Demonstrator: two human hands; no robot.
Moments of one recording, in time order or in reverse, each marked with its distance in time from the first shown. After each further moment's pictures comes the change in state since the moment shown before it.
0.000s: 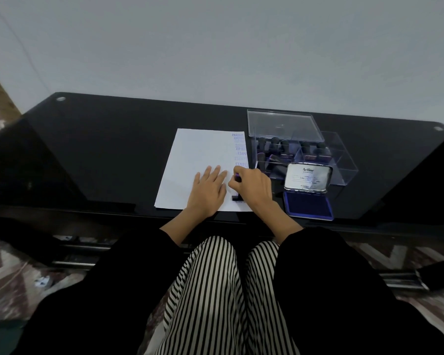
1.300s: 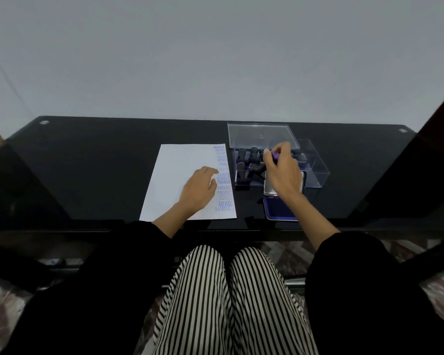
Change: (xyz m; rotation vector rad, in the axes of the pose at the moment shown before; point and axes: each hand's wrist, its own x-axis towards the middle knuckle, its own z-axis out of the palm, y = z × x) left_hand 0.015 0.032 -0.039 -0.186 0.084 0.033; right_hand -0.012 0.058 -0.080 0.364 0.372 0.234
